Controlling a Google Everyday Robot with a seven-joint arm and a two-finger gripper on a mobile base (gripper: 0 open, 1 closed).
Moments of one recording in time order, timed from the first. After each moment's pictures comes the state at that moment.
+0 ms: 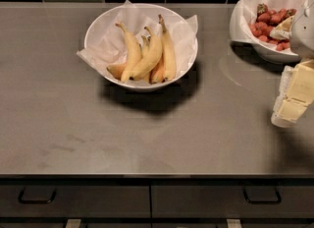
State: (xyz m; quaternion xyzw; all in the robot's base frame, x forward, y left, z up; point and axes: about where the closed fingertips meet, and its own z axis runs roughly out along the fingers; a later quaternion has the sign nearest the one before) arm 0.438 -0.217 0.976 -0.60 0.78 -0.03 0.16
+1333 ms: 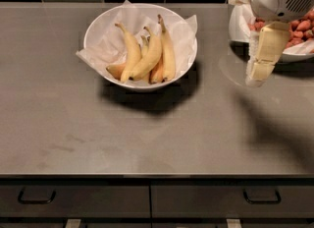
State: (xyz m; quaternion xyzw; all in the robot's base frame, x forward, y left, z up) arm 0.504 -0.166 1.007 -0.70 0.69 -0.05 0.19
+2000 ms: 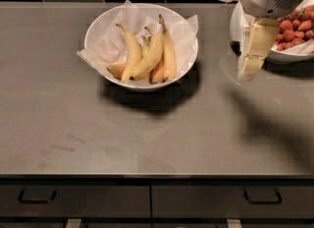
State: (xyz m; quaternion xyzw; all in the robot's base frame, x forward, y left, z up) arm 0.521 -0.155 1.006 -0.72 0.67 -0.05 0.21
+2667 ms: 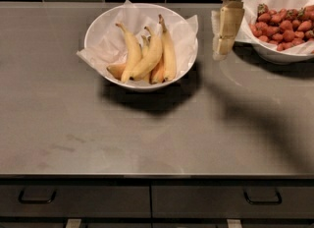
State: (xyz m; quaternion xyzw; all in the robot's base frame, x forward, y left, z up) arm 0.569 -0.103 1.019 -0.79 0.57 -0.05 0.23
